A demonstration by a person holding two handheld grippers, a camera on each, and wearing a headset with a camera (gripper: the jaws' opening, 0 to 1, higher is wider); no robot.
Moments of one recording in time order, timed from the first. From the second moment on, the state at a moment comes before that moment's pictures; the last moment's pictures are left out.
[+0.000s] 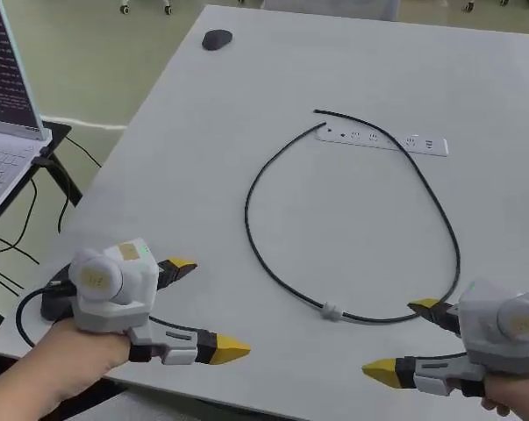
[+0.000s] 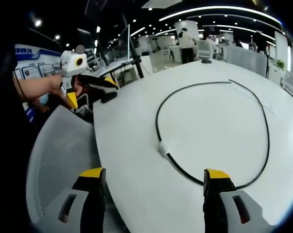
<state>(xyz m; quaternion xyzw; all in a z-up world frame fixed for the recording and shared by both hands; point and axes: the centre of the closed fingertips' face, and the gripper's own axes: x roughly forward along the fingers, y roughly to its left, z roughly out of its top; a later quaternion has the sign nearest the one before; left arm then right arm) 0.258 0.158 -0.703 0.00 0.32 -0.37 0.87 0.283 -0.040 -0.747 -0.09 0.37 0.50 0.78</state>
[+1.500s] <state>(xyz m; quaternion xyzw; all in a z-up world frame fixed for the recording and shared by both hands) 0.242 0.165 -0.717 -0.03 0.34 -0.37 0.86 0.321 0.006 -0.806 -0.22 0.39 0.55 0.70</state>
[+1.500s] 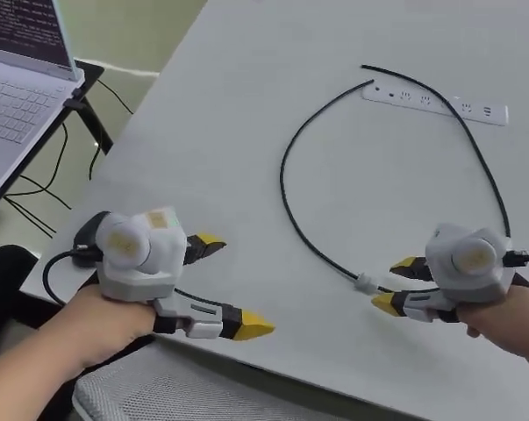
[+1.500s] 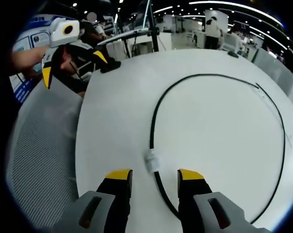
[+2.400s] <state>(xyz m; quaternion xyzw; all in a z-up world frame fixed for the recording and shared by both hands) 0.235 0.165 -0.721 -0.05 0.35 -0.37 0.86 0.320 0.017 -0.818 -0.28 0.39 0.58 0.67</state>
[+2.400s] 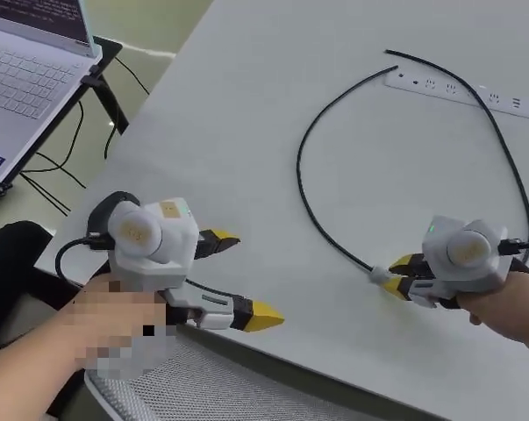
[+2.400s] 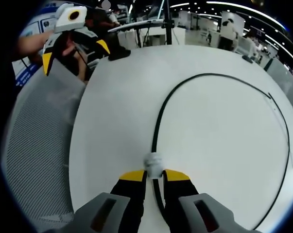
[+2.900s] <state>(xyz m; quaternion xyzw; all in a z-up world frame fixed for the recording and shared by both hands) 0.230 0.161 -0.720 -0.05 0.35 -0.37 0.86 0.321 0.016 -0.814 -0.27 0.39 0.57 0.67</state>
